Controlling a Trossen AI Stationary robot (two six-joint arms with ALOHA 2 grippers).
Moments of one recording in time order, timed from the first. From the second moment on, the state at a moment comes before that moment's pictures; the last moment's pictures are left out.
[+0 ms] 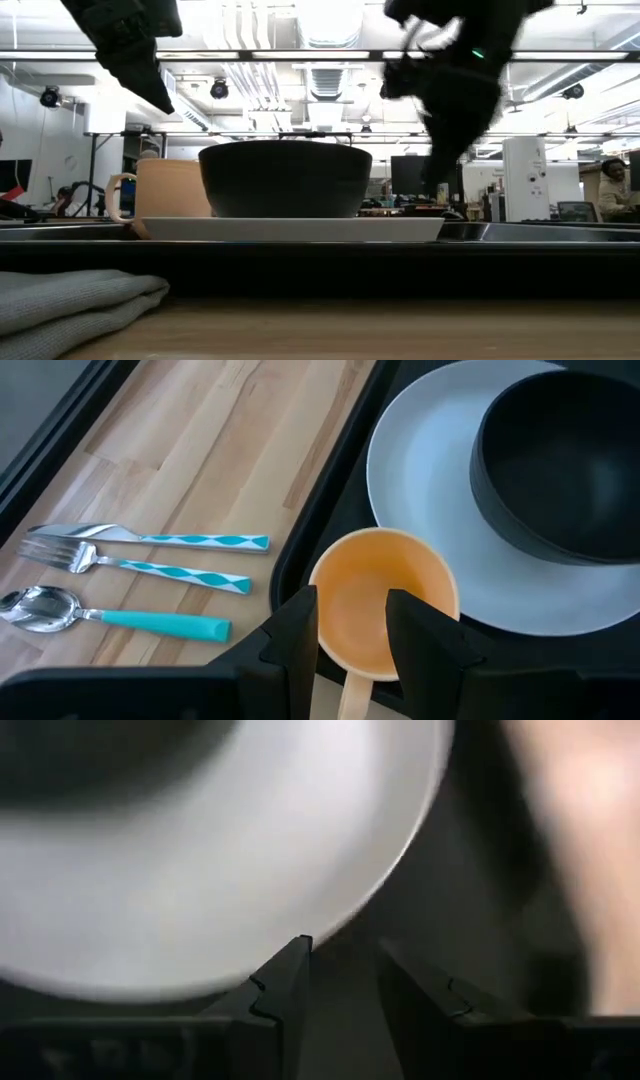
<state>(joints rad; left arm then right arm) -0.03 0.90 0.84 -0.84 -0.29 -0.34 0.20 1.70 1.13 -0.68 0.28 0.53</state>
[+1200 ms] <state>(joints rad) -0.03 0.87 0.84 -0.85 -0.34 -0.31 0.62 2.28 2.01 -0.81 0.24 -0.23</state>
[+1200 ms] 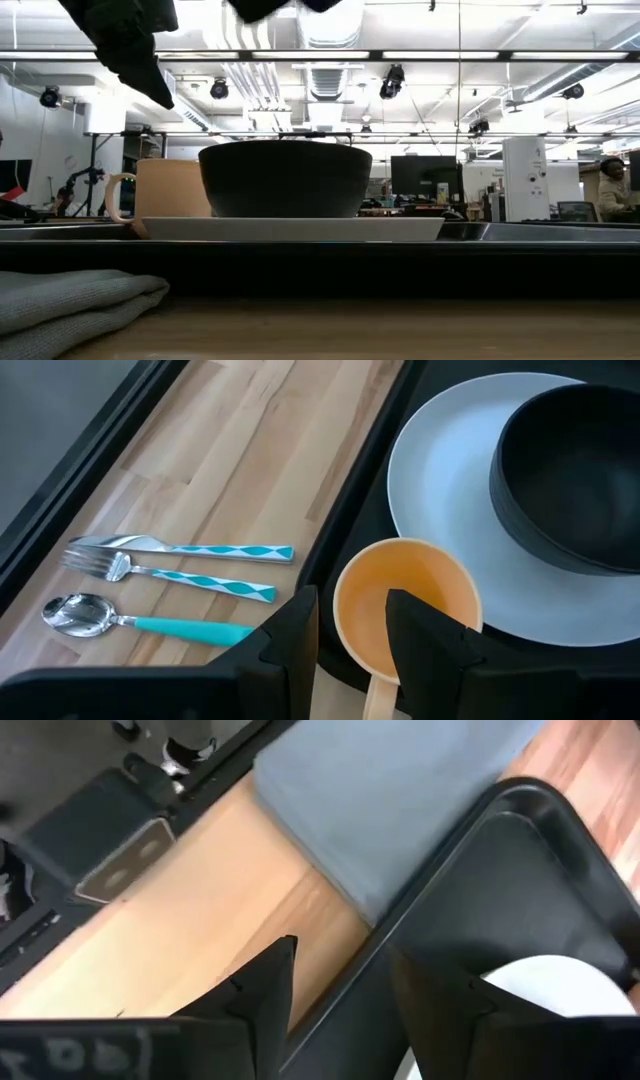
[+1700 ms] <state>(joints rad) -0.03 0.90 0.85 -0.82 -0.34 -0.36 0.64 2.32 1.99 -0.65 0.18 -0.36</state>
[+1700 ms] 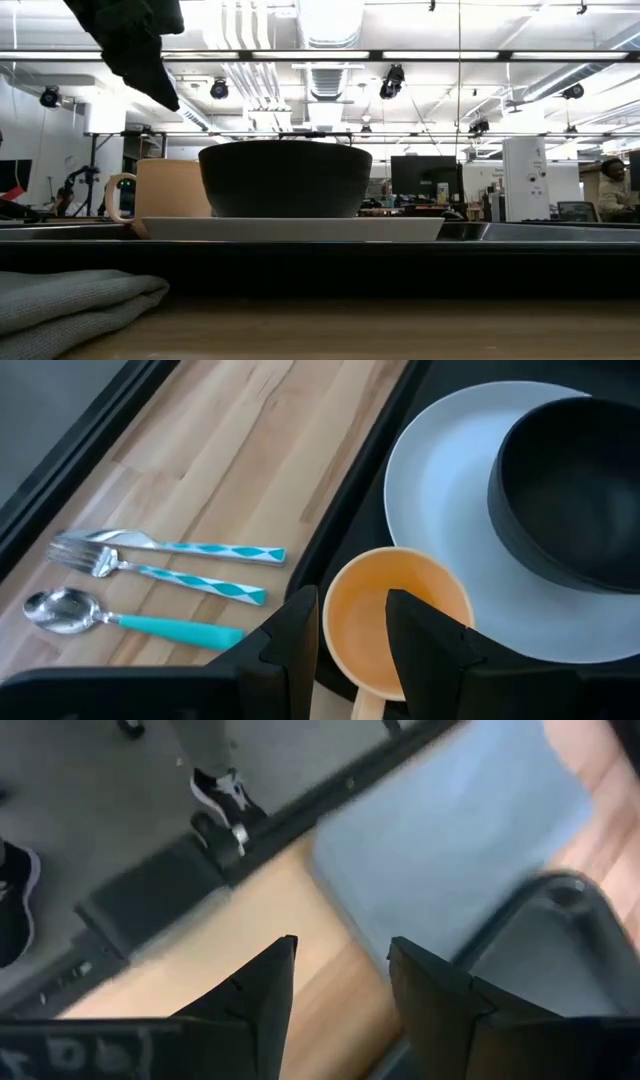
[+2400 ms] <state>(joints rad) -0.03 0.91 0.84 -0.81 -0.34 -0.40 0.60 2.33 1.86 -0.47 0.17 -0.82</state>
